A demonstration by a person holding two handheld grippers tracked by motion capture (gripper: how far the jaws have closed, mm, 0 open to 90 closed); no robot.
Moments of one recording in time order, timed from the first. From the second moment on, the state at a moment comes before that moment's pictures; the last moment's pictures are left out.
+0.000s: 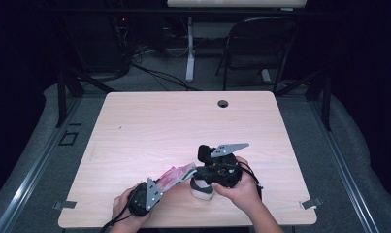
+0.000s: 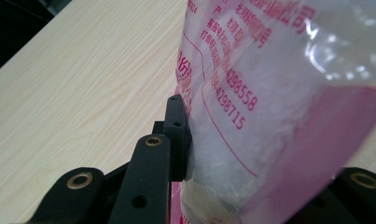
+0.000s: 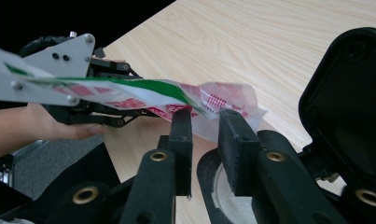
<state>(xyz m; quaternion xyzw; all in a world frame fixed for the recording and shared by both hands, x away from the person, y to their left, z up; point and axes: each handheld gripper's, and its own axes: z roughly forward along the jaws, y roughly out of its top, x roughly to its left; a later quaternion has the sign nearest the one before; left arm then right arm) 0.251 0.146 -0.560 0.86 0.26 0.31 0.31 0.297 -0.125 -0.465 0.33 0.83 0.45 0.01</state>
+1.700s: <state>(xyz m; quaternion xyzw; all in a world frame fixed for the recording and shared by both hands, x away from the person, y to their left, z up) 0.279 0.223 -0.548 0.77 0.42 0.25 0.40 0.300 -0.140 -0.465 0.35 0.81 0.47 0.04</state>
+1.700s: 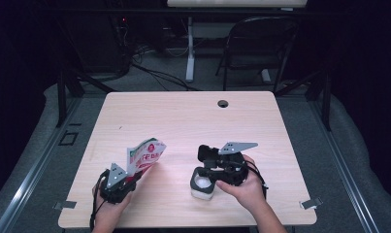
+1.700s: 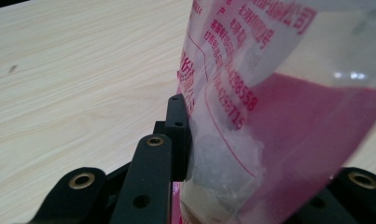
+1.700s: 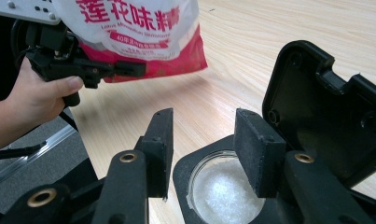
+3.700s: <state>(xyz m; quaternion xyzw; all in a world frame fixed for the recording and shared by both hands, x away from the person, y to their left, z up) 0.287 0.273 -0.562 0.71 0.53 0.31 0.34 0.302 -0.141 -0.473 0.36 0.81 0.47 0.05</state>
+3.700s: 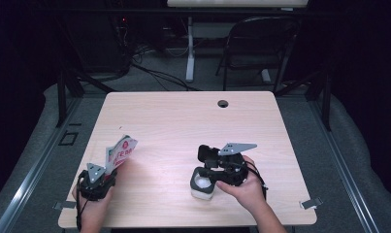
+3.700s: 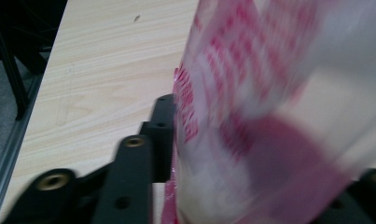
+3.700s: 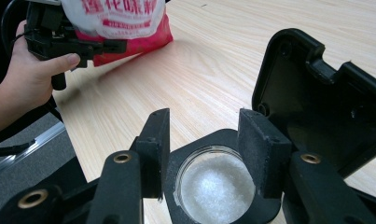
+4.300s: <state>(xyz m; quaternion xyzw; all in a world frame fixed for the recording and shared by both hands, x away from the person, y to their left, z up) 0.283 0.260 -0.555 0.73 0.50 0.28 0.37 0.302 -0.142 -0.471 0.36 0.81 0.47 0.05</state>
